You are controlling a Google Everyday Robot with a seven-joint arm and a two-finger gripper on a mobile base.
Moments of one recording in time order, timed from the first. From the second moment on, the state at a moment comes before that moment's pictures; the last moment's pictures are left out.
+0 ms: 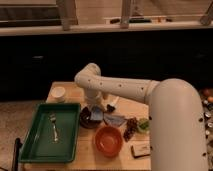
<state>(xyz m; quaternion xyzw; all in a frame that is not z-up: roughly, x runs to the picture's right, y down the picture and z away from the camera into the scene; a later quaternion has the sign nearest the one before) -0.051 0.111 0.832 -0.28 -0.22 -0.65 0.67</state>
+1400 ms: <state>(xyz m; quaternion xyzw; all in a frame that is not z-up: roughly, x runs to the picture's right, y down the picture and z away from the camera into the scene) -0.091 0.157 0.800 -0.26 -0.27 -0.70 0.61</state>
